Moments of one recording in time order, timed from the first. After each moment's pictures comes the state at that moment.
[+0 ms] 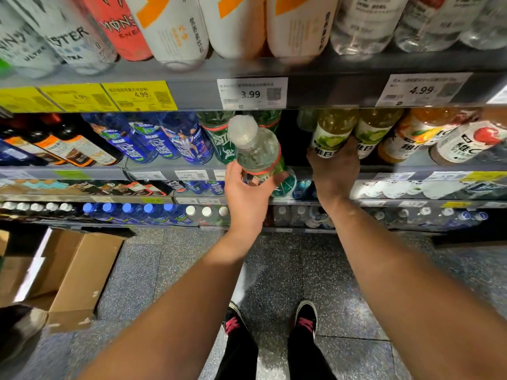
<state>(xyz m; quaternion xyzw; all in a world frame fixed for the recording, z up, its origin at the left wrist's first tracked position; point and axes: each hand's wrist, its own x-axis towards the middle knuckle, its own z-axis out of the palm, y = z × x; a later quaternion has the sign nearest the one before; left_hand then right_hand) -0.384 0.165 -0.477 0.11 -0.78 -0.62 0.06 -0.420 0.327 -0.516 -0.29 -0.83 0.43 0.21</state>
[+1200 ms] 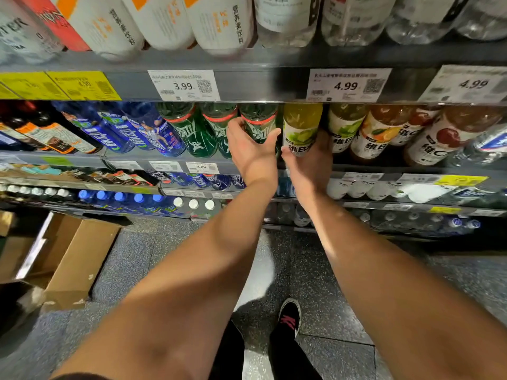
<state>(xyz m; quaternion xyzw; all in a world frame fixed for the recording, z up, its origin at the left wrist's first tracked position) -0.434 0.281 -0.479 0.21 -0.81 -0.52 0.17 -0.414 0.368 -0.517 -0.22 -0.85 0.44 0.18</state>
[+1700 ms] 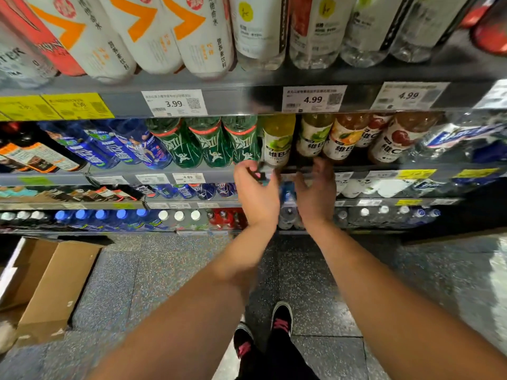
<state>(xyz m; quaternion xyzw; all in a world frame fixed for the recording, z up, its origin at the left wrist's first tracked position) -0.360 0.295 -0.486 0.13 -0.81 -0.56 0.10 -0.344 0.395 -0.502 -0.24 -0.86 0.42 0.16</state>
